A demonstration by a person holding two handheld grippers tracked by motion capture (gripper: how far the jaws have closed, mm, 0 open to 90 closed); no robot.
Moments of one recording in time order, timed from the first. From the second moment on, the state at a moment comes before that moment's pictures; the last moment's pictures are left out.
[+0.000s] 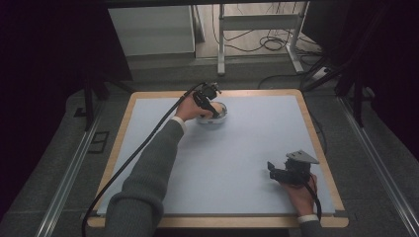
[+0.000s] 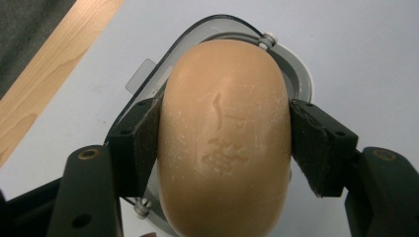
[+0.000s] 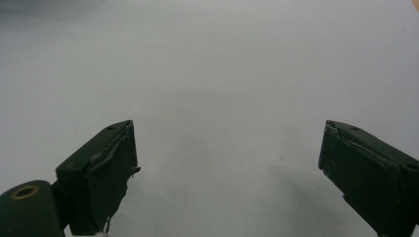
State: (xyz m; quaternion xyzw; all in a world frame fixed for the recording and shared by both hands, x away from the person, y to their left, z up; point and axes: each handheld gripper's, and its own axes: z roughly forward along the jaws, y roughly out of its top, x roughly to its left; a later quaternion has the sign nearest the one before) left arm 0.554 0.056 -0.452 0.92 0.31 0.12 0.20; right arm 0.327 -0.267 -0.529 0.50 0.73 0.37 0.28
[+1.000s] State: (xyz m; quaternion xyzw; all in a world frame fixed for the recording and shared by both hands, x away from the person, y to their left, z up) left arm 0.461 0.105 -0.417 0.89 0.30 0.14 0.31; right arm 0.327 -0.266 -0.529 0.50 0.73 0.37 0.28
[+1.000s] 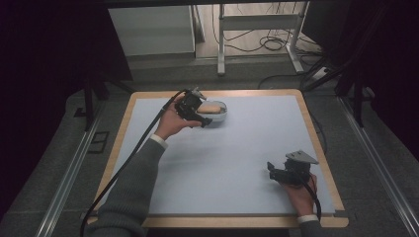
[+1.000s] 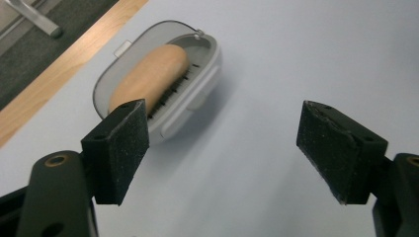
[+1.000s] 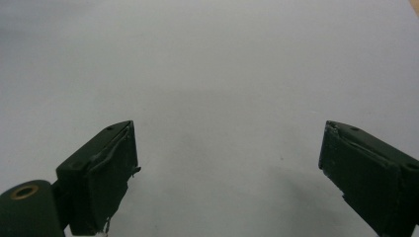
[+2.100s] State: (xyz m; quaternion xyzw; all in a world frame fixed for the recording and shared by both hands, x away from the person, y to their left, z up) left arm 0.334 0.207 -0.510 0.84 0.40 0.12 0.35; right arm 0.327 -0.265 -0.529 0.50 0.73 0.36 0.28
